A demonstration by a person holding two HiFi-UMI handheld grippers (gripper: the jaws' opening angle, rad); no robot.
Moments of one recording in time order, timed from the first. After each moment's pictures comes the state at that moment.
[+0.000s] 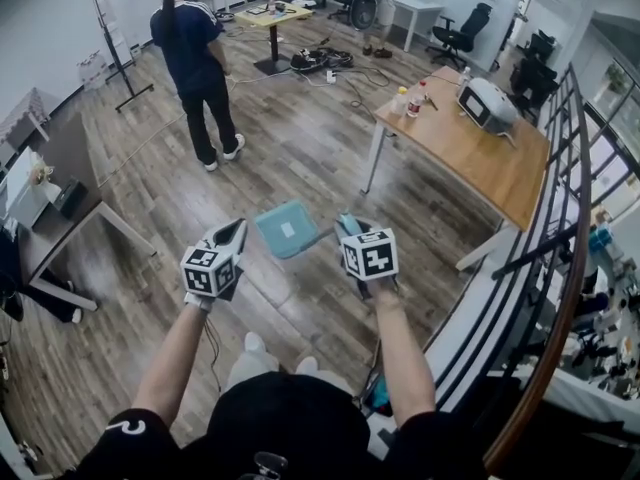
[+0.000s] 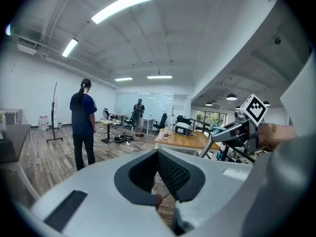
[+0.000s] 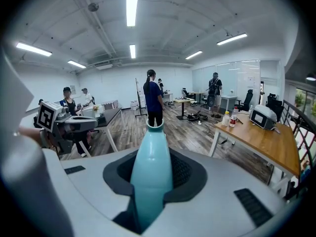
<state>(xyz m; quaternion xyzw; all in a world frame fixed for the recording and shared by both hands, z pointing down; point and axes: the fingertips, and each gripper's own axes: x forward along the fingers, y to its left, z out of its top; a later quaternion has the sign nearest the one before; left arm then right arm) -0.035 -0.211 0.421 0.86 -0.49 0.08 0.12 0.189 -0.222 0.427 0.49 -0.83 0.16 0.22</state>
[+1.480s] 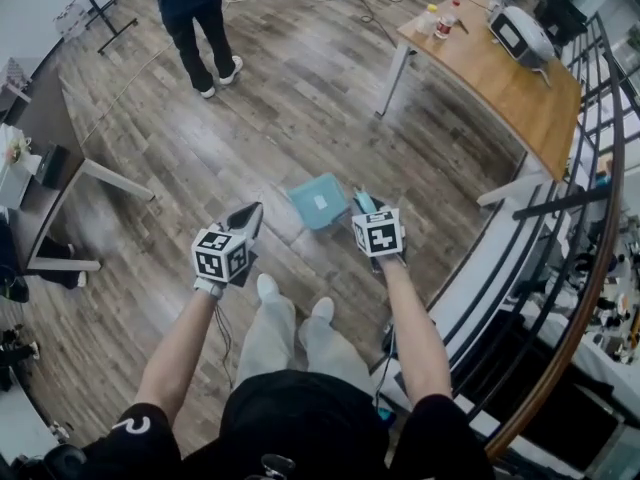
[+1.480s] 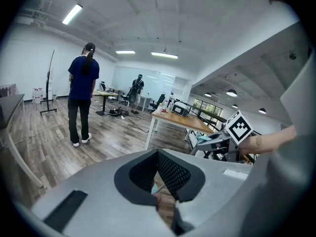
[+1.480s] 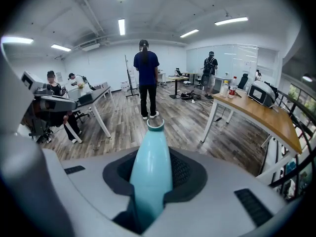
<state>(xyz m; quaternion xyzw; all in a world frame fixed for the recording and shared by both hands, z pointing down) -0.056 -0.229 0.590 0.86 -0.43 0.14 0.24 0.174 -0.255 0.651 0.51 -0.77 0.22 0.30</state>
